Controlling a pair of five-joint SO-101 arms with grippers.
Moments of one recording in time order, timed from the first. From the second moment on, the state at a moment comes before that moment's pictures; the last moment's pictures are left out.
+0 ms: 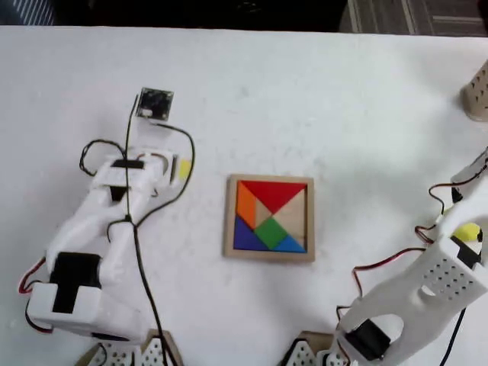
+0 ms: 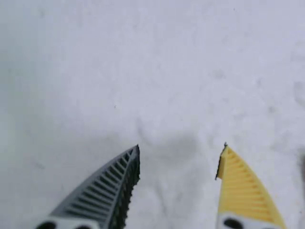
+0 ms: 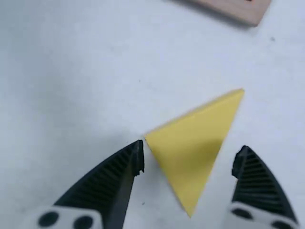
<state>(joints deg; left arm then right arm) -2.0 3.1 38.8 26.2 0.4 40.9 35.5 -24.9 77.3 -17.8</state>
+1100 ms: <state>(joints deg) -2.0 3.1 38.8 26.2 0.4 31.8 42.2 -25.0 73.6 -12.4</state>
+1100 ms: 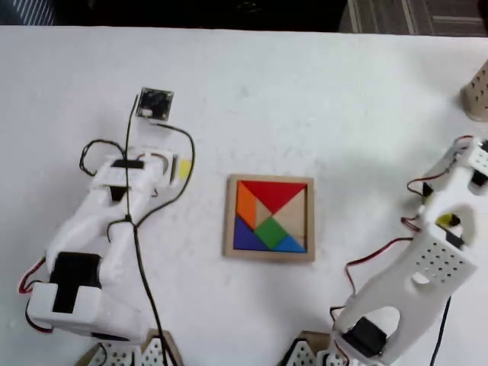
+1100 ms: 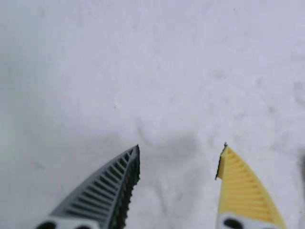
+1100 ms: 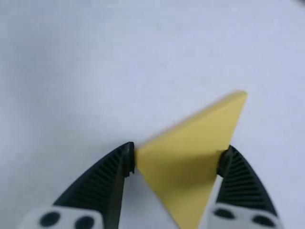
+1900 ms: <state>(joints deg) -2.0 3.1 38.8 26.2 0.4 12.2 34.9 -24.9 79.8 21.9</state>
